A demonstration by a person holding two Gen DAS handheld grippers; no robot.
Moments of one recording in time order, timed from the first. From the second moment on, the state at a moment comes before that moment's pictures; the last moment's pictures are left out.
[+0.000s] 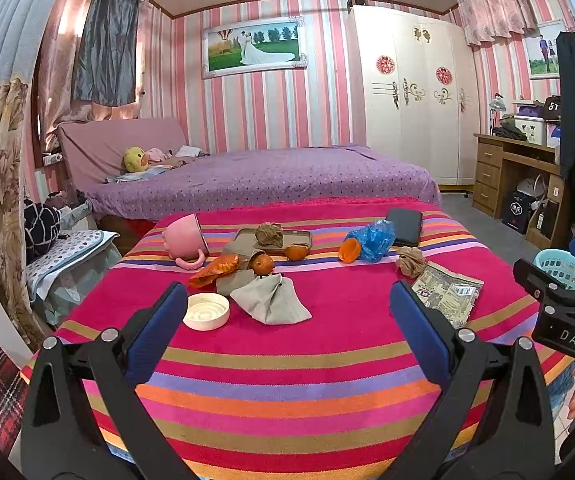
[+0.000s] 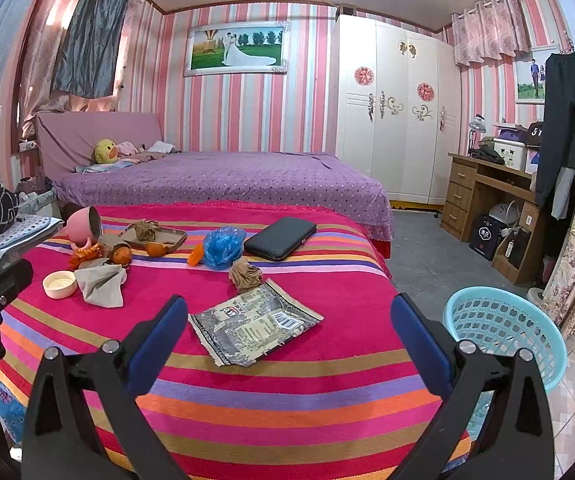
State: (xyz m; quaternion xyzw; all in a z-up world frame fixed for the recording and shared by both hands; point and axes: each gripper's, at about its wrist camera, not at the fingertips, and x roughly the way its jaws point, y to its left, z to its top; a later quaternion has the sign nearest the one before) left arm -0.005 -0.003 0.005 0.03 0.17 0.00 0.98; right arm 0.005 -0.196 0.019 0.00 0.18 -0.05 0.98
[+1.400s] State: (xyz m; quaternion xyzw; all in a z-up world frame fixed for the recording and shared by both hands) left arm -0.002 0.004 0.001 0.03 0.18 0.00 0.98; right arm 0.004 -0.197 0.020 0.00 0.18 -0.05 0.98
